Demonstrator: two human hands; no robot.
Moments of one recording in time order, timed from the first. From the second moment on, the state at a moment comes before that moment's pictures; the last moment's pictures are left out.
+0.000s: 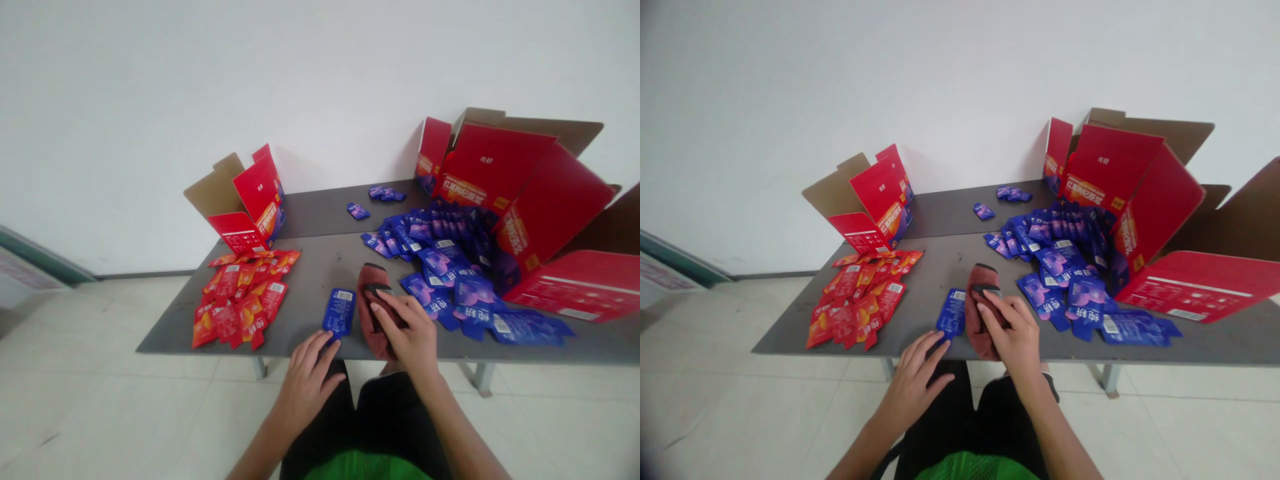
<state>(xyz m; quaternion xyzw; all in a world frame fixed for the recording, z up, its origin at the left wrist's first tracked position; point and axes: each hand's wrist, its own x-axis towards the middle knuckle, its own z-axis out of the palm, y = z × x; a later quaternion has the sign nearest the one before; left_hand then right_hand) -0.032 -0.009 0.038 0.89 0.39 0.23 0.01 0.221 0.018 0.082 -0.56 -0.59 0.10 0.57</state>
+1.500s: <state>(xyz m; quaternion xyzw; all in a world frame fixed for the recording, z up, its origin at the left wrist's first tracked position) -0.024 -0.003 0.015 0.89 0.37 0.27 0.04 0.200 0.120 0.096 -0.49 -0.83 -0.02 0.25</state>
